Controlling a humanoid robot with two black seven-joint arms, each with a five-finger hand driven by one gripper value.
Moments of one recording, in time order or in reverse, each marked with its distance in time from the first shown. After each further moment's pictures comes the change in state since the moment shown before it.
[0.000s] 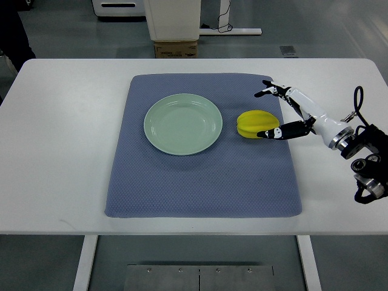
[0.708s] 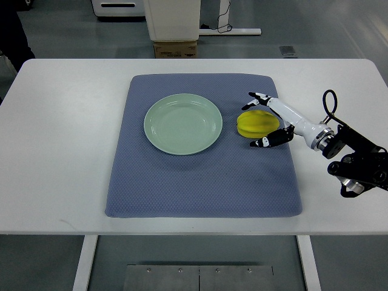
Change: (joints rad) left arm 0.000 0.000 0.000 0.000 0.000 0.000 0.000; right arm 0.095 0.171 -0.210 -0.167 0.000 -0.096 -0.045
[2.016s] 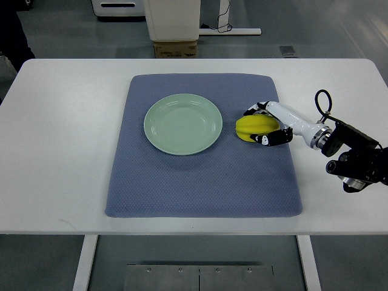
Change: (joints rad) left arm 0.000 0.000 0.000 0.000 0.000 0.000 0.000; right arm 0.054 0.044 -0.147 -0.069 0.027 -0.001 -0.021
